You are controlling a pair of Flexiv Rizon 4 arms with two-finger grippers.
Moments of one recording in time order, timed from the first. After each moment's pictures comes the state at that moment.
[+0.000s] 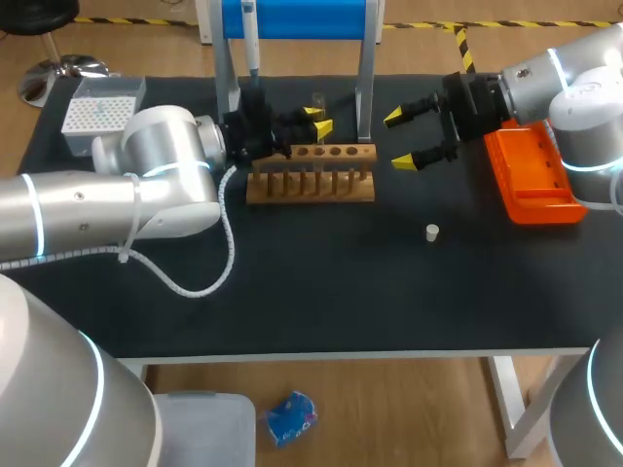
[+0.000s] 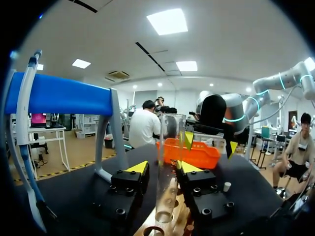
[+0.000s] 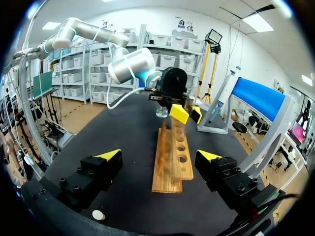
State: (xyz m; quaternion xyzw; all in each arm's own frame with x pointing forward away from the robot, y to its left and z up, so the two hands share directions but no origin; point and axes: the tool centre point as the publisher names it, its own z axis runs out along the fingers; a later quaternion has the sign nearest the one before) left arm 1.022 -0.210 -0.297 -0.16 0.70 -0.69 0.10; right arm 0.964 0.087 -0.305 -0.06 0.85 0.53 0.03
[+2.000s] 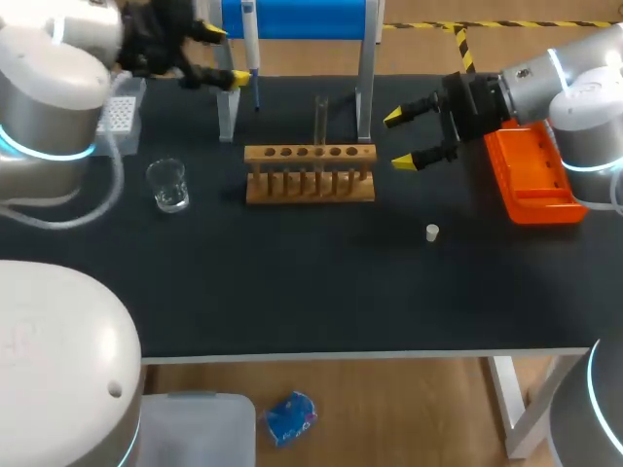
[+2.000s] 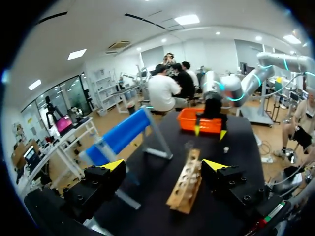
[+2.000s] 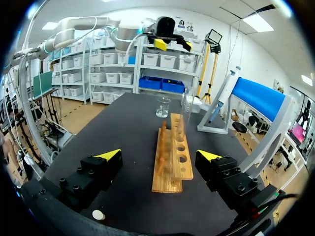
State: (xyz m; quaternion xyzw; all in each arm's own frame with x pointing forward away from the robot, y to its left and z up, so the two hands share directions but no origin) left arm 0.996 -0.033 -0.140 -0.17 0.84 -0.46 0.21; right arm 0.964 0.087 -0.305 -0.06 0.85 0.53 0.03
